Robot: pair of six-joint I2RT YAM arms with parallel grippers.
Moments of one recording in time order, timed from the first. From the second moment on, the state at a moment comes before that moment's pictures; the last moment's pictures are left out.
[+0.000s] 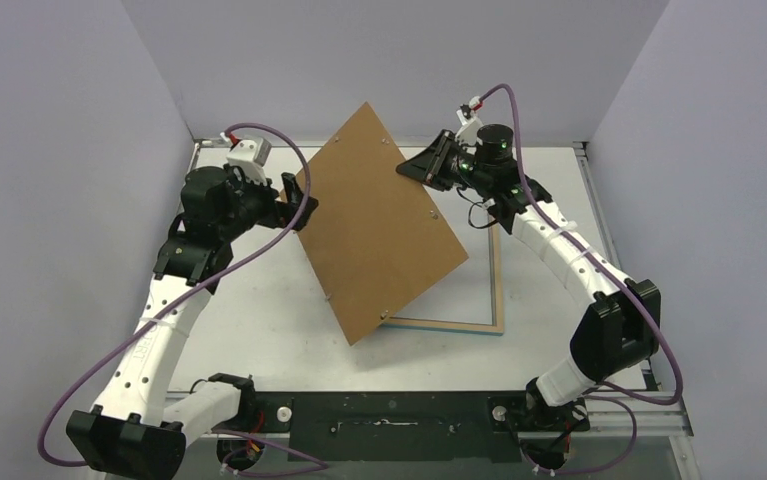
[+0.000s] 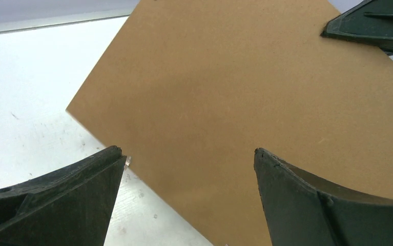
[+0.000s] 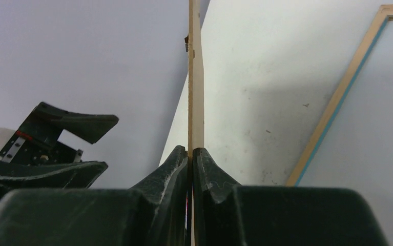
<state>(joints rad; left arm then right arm) -0.22 1.06 1.14 -0.38 0.30 -0.19 0.40 1.55 1.41 -0.11 -0.52 0.84</state>
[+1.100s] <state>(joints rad) -0.20 1.65 1.16 -0.38 0.45 -0.36 0.08 1.27 0.99 -0.01 -0.28 0.91</state>
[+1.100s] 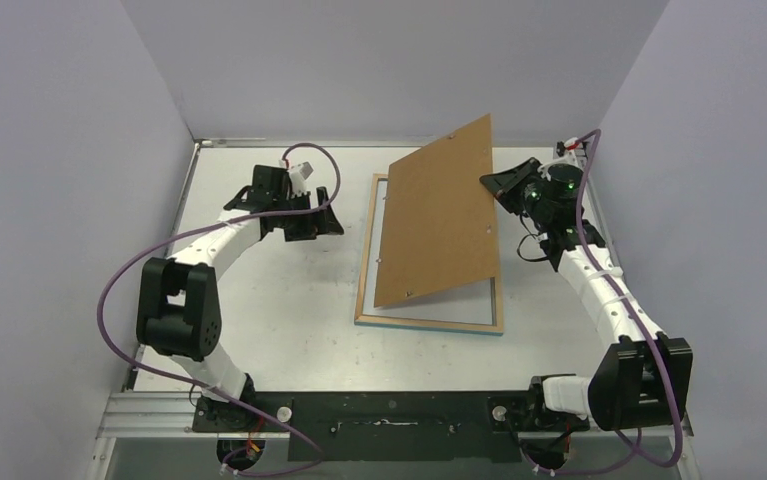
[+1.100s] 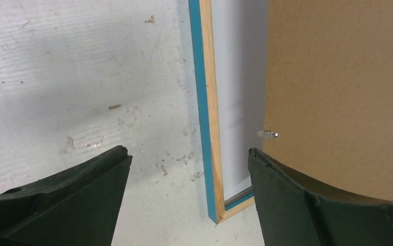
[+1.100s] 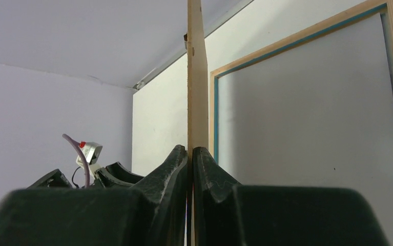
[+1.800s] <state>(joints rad) -0.16 1.76 1.17 -0.12 0.70 -0.65 0.13 1.33 0.96 0.22 -0.34 1.06</state>
